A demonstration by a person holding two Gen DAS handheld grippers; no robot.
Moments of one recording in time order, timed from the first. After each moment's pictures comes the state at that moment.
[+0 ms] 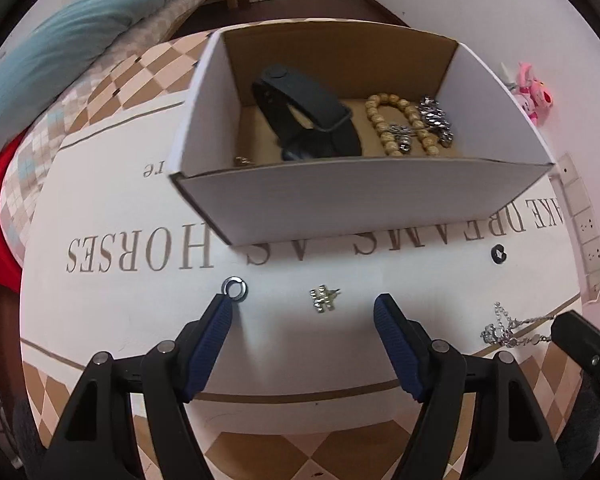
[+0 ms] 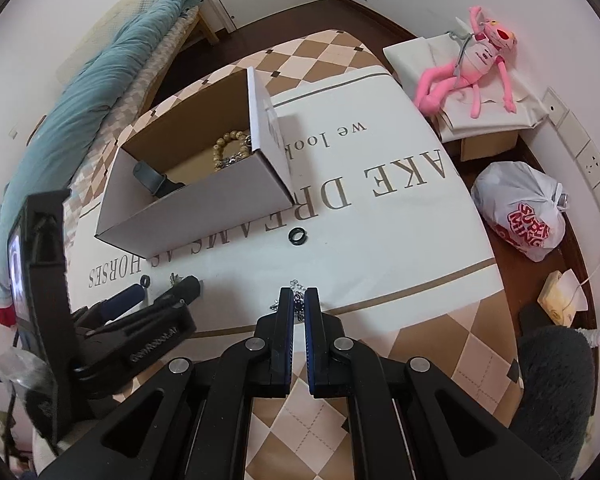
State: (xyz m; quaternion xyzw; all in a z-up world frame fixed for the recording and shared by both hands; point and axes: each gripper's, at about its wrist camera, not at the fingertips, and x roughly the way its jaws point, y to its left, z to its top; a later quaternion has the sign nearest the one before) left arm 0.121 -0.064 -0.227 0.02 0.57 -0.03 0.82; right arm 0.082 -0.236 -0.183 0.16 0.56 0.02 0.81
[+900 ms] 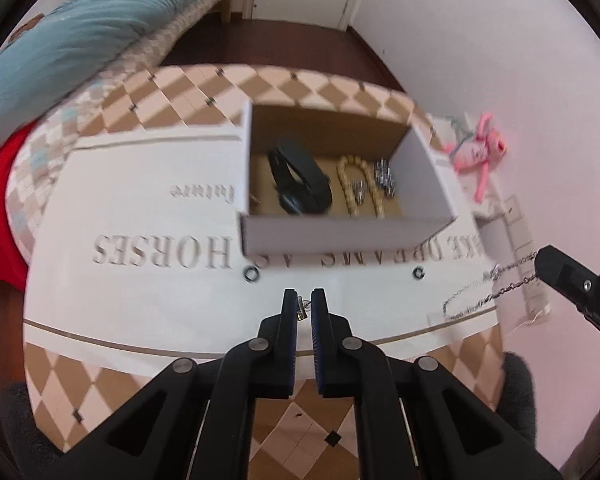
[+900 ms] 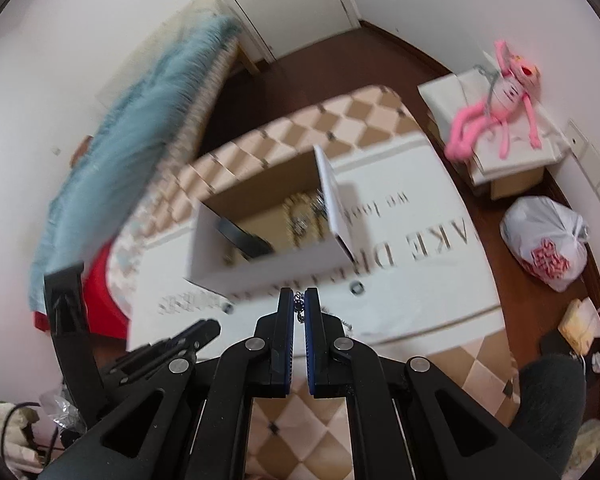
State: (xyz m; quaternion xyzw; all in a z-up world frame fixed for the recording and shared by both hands) left arm 0.093 -0.018 -0.142 -0.08 0.53 -0.08 0.84; right arm 0.087 -0.234 -0.097 0.20 0.50 0.08 0.84
